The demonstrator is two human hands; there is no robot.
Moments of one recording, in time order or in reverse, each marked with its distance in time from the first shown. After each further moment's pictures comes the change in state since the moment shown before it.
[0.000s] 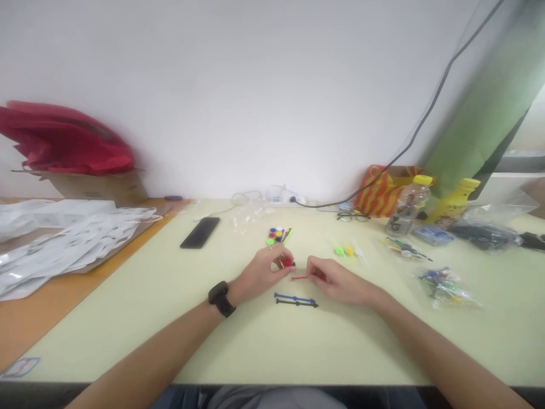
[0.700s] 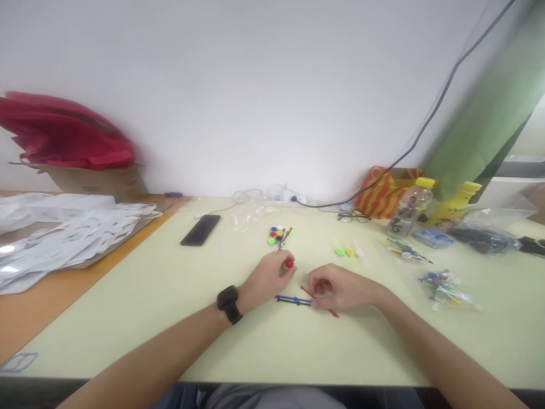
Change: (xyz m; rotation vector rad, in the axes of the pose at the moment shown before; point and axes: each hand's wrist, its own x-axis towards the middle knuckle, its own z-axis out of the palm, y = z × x) left_hand -0.004 -0.009 0.022 0.216 0.048 -0.108; right_hand -0.003 -0.008 -0.005 0.046 -0.266 0.085
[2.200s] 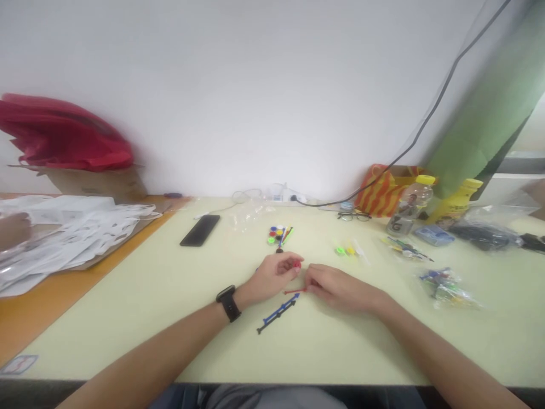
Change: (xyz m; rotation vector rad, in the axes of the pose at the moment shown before) left_hand 0.001 0.001 0.006 -0.581 -0.133 -0.139; right_hand 0.002 0.003 0.010 -0.337 0.112 -0.094
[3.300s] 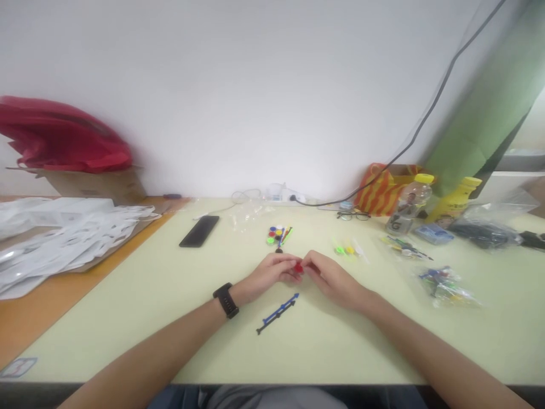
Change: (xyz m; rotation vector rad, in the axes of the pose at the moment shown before) left_hand 0.007 0.002 -0.006 -0.442 -0.103 -0.230; right_hand 0.011 0.006 0.015 0.228 0.378 -0.039
